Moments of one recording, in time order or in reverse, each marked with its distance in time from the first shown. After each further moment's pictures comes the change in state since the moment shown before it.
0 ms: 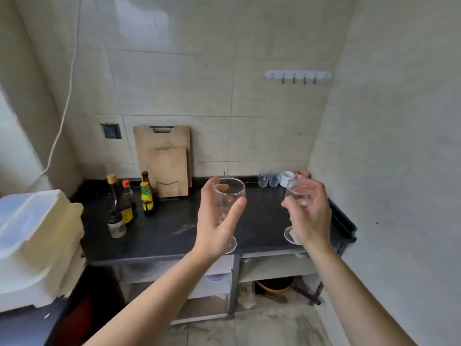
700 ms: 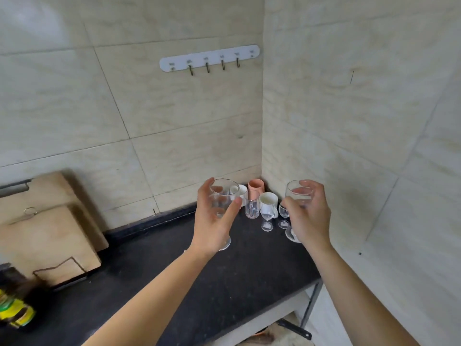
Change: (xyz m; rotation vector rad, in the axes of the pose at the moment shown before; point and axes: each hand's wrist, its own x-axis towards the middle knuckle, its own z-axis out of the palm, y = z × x) left_hand 0.257 -0.191 0.310 0.023 -0.294 -0.150; right_hand 0.340 0.218 -0.073 -0.059 0.238 0.180
